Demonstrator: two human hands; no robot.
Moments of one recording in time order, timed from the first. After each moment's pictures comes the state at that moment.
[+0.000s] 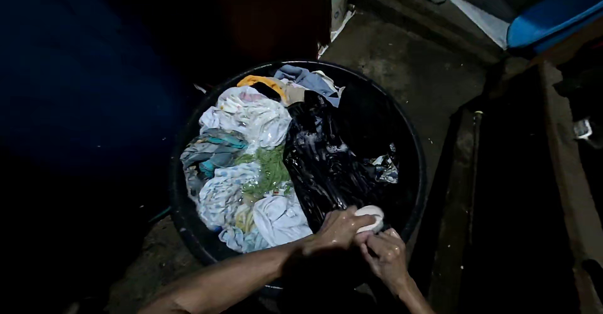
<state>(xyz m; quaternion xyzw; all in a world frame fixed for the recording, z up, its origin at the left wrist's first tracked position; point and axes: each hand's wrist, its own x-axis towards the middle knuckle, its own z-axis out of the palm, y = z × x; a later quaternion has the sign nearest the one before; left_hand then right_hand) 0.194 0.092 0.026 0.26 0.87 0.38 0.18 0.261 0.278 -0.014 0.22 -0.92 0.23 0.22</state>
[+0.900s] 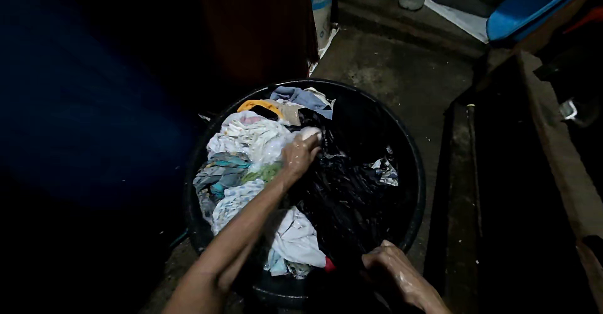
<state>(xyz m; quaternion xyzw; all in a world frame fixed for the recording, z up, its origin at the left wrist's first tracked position) 0.049 0.018 0.043 0.07 0.97 0.24 0.02 0.271 0.271 0.043 0.28 -0.90 0.31 -0.16</state>
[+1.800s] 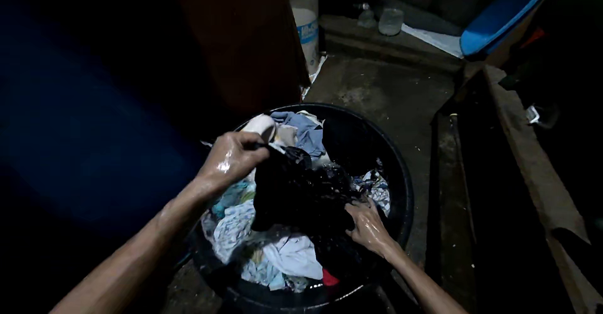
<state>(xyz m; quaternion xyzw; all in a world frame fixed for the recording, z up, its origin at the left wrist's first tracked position) 0.100 -0.055 0.209 0.07 0.93 0.35 -0.02 0.181 0.237 0.063 0.12 -0.94 0.24 -0.19</state>
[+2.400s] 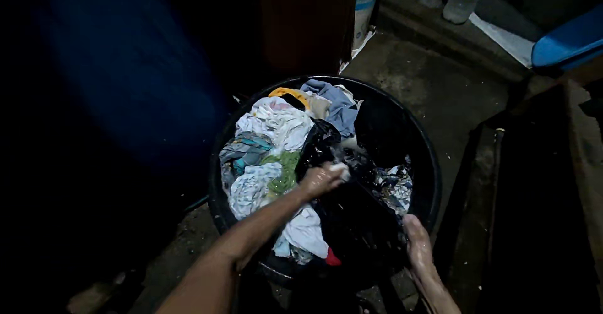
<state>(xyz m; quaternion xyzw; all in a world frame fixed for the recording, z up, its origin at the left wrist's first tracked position) 0.109 0.019 -0.005 0.18 0.94 0.26 0.15 0.233 0.256 0.060 -0.23 -0.74 0.63 -0.02</state>
